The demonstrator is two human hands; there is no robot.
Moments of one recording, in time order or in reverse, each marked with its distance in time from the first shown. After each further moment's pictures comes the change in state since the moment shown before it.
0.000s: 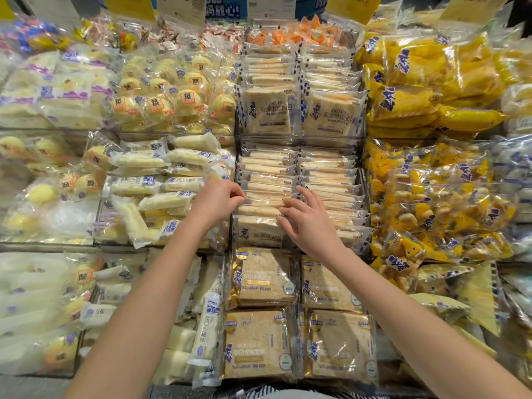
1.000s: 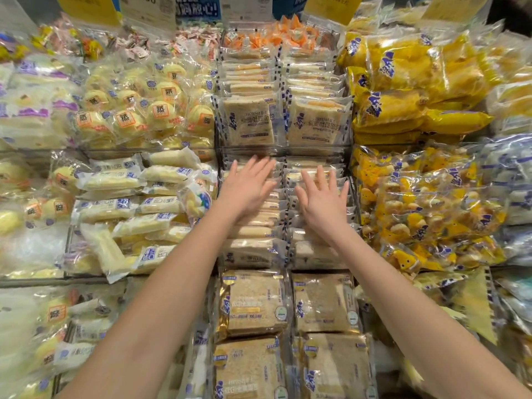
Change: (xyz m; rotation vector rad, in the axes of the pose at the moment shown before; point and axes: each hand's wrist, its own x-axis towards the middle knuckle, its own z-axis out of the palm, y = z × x) left_hand 0.092 0.050 0.042 0.412 -0.171 0.280; right_hand 0.053 0.054 -0.019 -0.093 -0.148 0.512
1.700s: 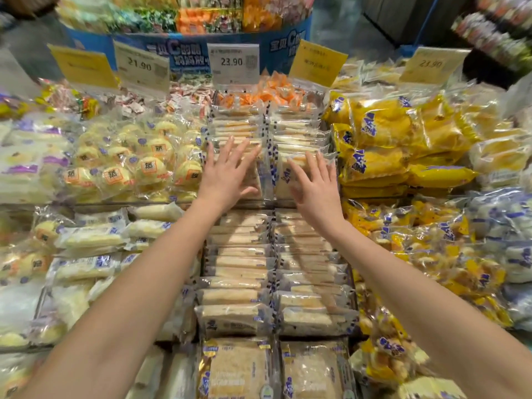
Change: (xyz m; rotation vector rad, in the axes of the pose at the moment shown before) left_hand 0.073 -0.029 -0.082 0.242 0.330 -0.028; right_hand 0.103 0.008 -0.062 -0.030 0.461 -0.334
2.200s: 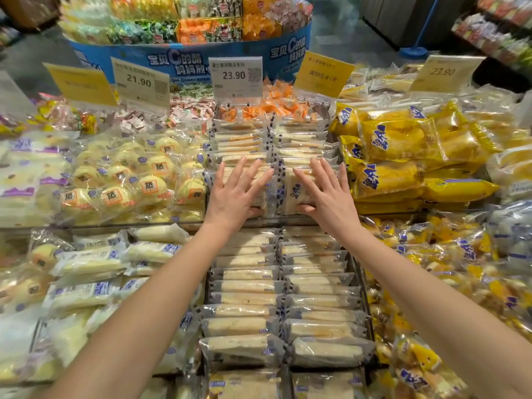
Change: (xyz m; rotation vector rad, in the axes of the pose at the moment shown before) left_hand 0.006 -0.005 0.030 0.137 0.045 0.085; right_hand 0.026 0.035 0.024 -0.187 0.032 -0.153
